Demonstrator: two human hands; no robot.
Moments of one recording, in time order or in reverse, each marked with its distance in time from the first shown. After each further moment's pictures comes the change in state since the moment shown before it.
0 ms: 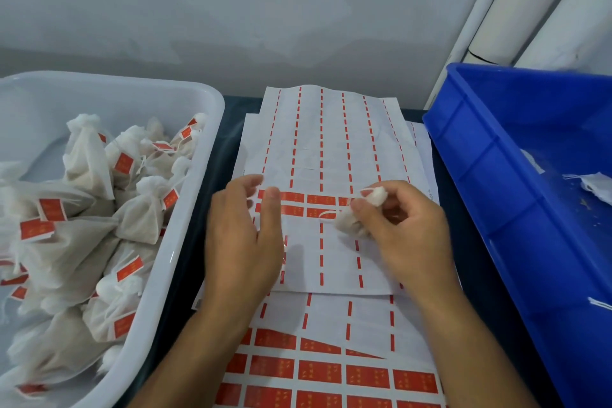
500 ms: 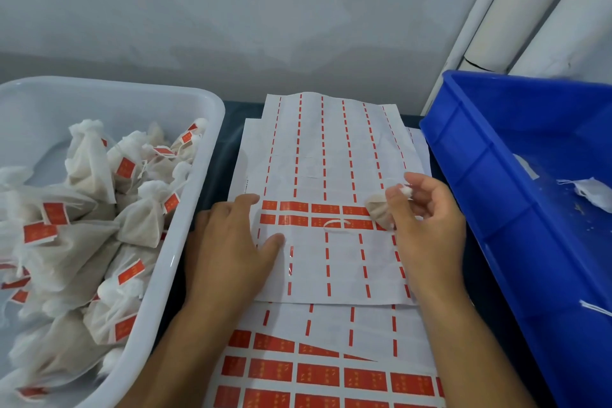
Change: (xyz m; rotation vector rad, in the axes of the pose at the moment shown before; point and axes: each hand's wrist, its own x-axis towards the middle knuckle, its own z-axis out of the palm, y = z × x) left_hand 0.007 -0.018 -0.012 0.442 -0.116 0.006; right_hand 0.016 0.018 -0.005 0.072 0.270 0.123
